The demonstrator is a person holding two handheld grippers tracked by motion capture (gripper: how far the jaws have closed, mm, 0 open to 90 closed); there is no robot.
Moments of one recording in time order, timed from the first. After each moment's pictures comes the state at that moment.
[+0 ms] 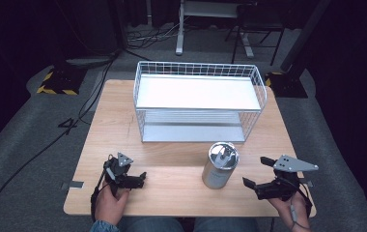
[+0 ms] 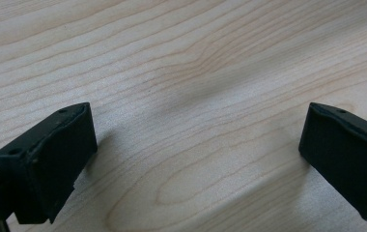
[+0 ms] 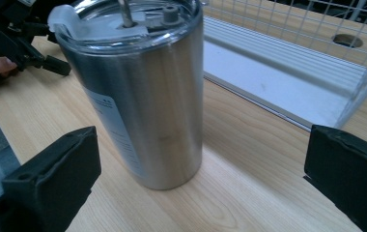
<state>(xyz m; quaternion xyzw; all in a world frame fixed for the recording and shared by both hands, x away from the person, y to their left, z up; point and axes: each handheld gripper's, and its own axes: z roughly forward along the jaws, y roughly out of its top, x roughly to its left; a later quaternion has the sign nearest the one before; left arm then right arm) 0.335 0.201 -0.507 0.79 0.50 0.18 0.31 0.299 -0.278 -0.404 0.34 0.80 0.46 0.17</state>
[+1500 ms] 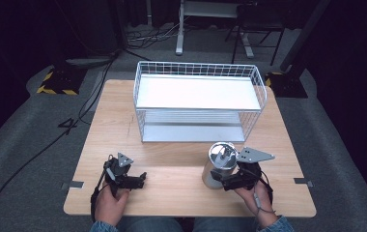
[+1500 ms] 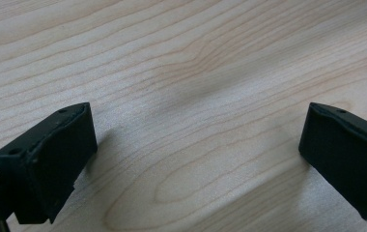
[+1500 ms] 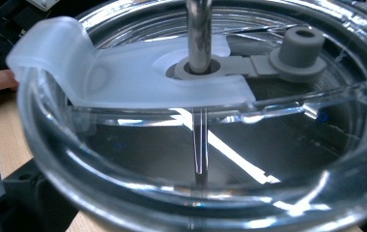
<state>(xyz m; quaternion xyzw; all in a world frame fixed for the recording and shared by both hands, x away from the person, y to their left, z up) 0.334 0.201 -0.507 0.79 0.50 0.18 0.31 0.336 -0.201 -0.432 0.30 0.81 0.49 0.14</state>
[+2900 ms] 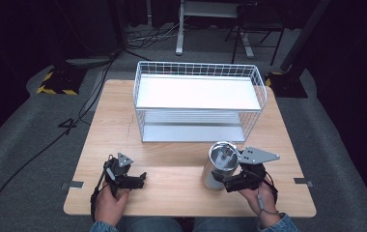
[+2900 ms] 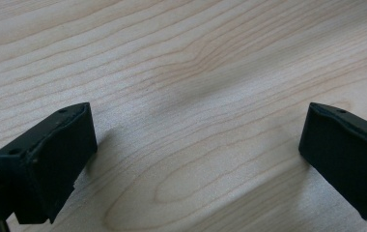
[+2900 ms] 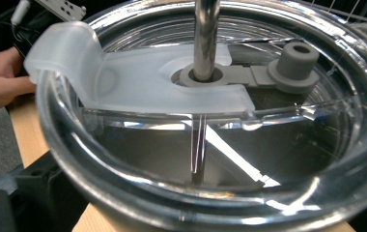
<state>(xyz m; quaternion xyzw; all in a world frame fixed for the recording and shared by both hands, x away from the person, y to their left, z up) 0.334 0.201 -0.507 0.79 0.50 0.18 0.31 0.322 -0.199 -0.401 0.27 0.82 0.48 0.16</state>
